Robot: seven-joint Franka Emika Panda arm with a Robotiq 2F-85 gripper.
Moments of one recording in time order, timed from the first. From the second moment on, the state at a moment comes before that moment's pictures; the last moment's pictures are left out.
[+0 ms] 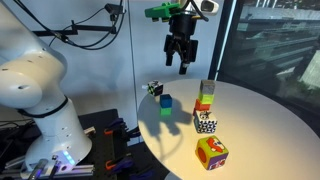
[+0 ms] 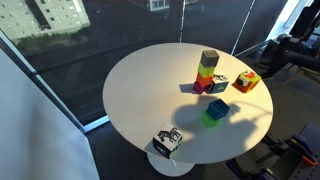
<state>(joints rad) -0.07 -0.39 -0.10 -2.31 -0.08 1.80 -0.15</state>
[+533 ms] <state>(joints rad) -0.07 -0.45 -0.10 -2.36 -0.07 1.82 -0.15</state>
